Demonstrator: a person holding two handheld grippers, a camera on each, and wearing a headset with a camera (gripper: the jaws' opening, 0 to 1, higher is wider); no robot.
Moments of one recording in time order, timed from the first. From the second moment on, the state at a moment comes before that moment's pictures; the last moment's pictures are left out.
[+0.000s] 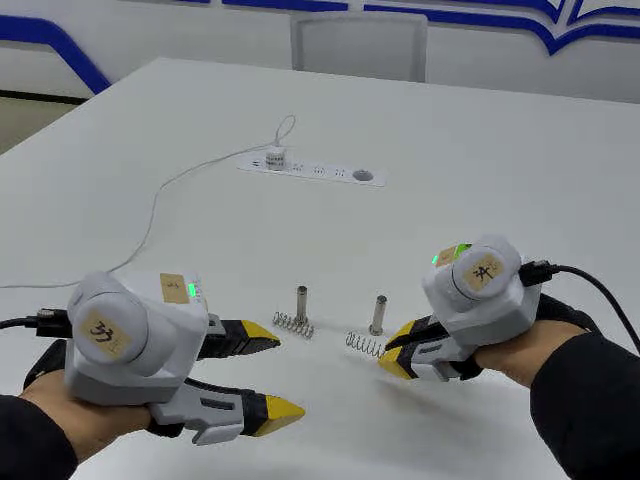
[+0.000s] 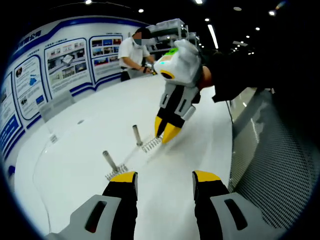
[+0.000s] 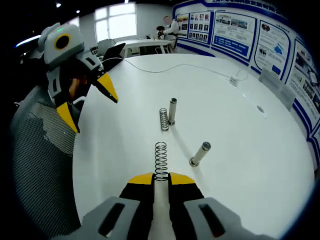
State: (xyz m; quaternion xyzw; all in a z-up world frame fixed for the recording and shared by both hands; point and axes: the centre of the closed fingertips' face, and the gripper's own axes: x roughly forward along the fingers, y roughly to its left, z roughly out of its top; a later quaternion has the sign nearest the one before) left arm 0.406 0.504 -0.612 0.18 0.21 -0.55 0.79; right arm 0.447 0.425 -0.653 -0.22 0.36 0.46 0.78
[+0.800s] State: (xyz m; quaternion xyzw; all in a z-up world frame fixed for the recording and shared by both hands) left arm 0.407 0.469 -0.623 0.25 0.19 -0.61 0.73; right arm 0.401 0.451 -0.630 -0.25 0.39 0.53 0.72
